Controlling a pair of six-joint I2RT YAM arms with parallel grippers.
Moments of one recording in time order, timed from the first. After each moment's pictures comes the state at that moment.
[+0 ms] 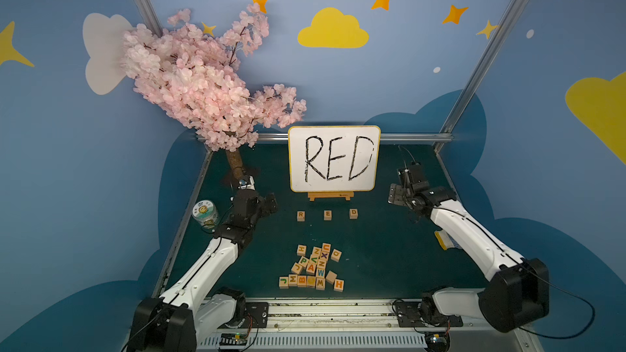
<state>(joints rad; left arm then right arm) -0.22 1.10 0.59 -0.03 -0.24 -0.34 0.33 1.29 1.01 -0.64 0.45 0.39</state>
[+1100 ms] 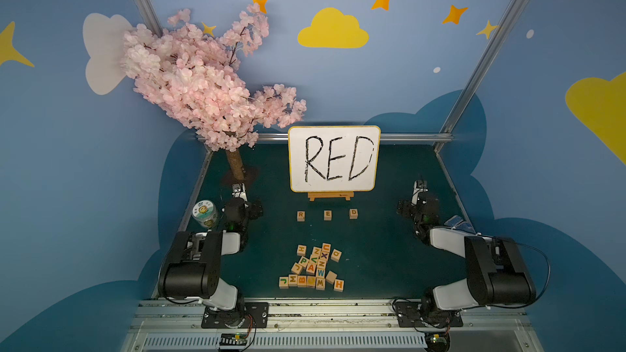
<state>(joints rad) 0.02 1.53 0.39 0.69 -0.09 -0.08 0.07 1.46 0.47 0.44 0.18 0.04</state>
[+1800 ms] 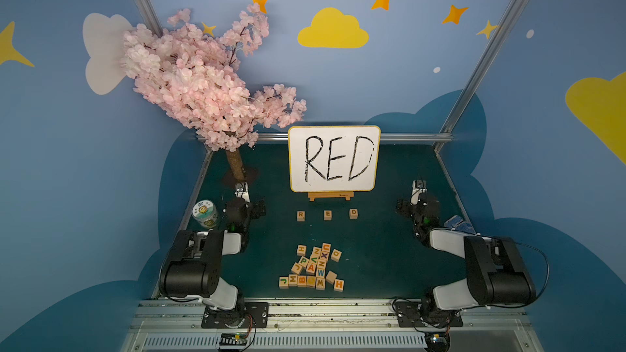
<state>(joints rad) 0.01 1.54 0.39 0.74 -0.07 -0.06 0.07 1.46 0.46 0.49 0.14 0.02</state>
